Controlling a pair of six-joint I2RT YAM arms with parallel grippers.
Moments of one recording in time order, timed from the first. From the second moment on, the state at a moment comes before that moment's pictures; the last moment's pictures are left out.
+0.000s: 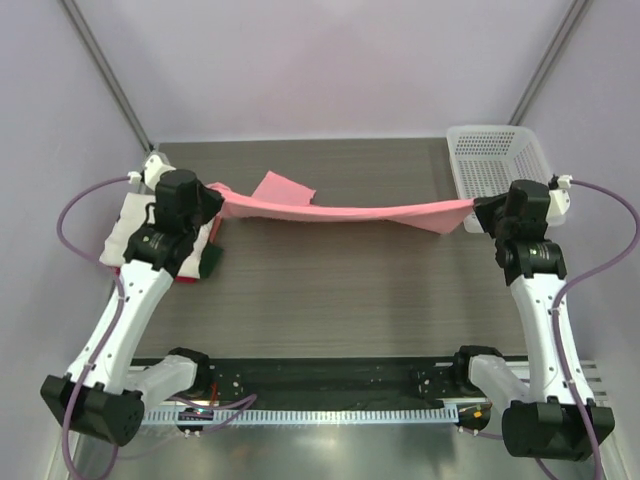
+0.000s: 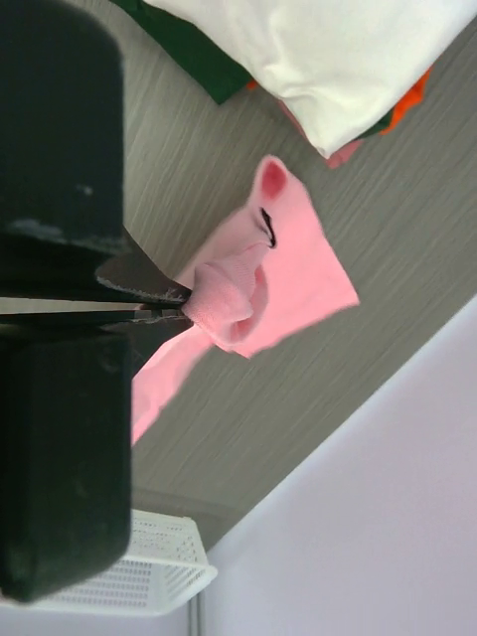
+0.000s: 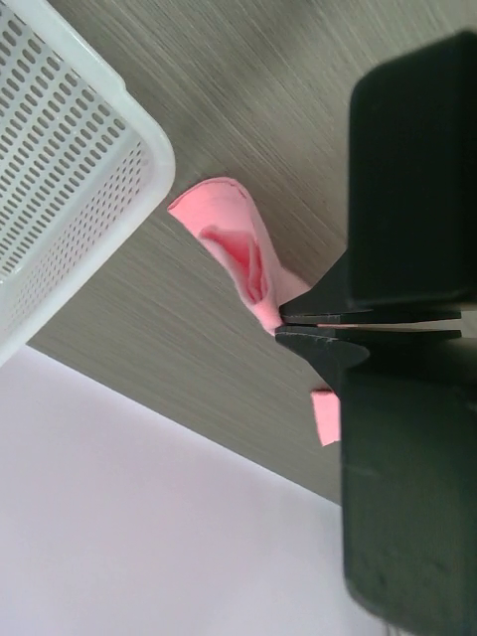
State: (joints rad) left arm -0.26 1.08 1.13 -0.49 -0.34 -0.88; right arm -0.09 0.96 1.00 -0.50 0.17 0.97
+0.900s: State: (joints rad) left arm -0.07 1.70 2.00 -0.70 -0.09 -0.78; right arm -0.09 1.49 1.63 -0.60 -0.07 0.94
